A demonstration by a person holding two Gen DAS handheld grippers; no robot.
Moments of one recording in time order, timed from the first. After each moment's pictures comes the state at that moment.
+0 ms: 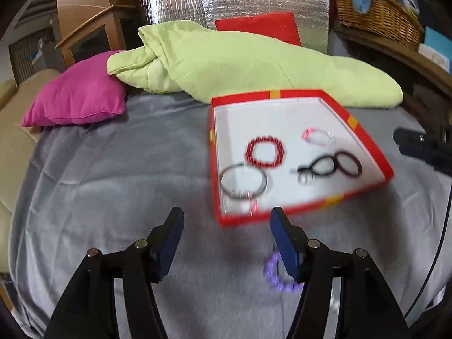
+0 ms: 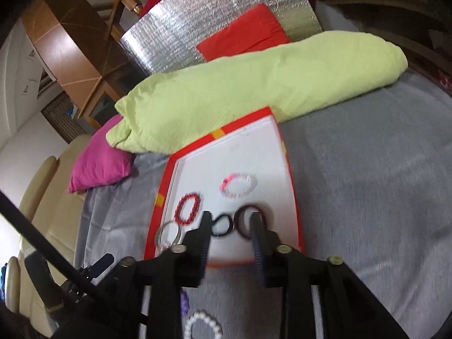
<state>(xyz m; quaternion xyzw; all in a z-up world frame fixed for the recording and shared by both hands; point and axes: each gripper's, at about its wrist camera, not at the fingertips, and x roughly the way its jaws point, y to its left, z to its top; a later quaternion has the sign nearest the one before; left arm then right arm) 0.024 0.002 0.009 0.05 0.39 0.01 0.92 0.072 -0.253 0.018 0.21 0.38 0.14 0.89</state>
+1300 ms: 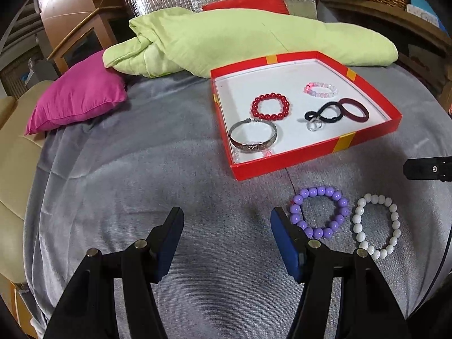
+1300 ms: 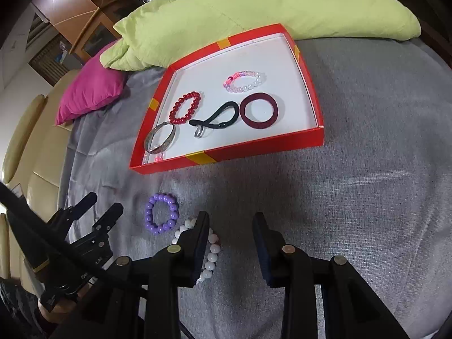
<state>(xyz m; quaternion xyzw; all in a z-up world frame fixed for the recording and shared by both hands) 0.006 0.008 -0.024 0.12 0.43 0.01 0.90 0.032 -0.209 -0.030 0.14 0.51 0.16 0.83</state>
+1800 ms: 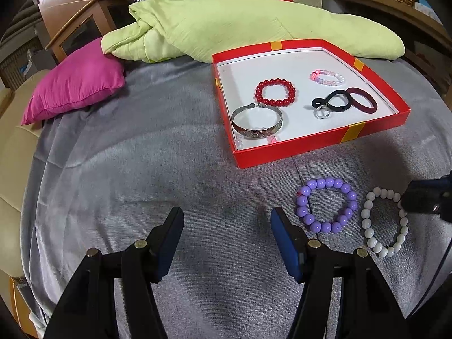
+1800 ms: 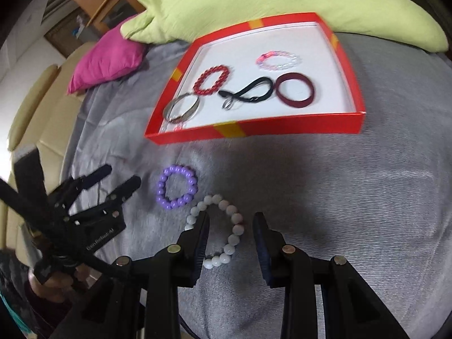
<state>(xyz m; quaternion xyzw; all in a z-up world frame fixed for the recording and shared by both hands) 0.012 0.013 -0.034 0.11 0.45 0.01 0.88 0.023 -0.179 -0.041 0.08 0.53 0.20 0.82</state>
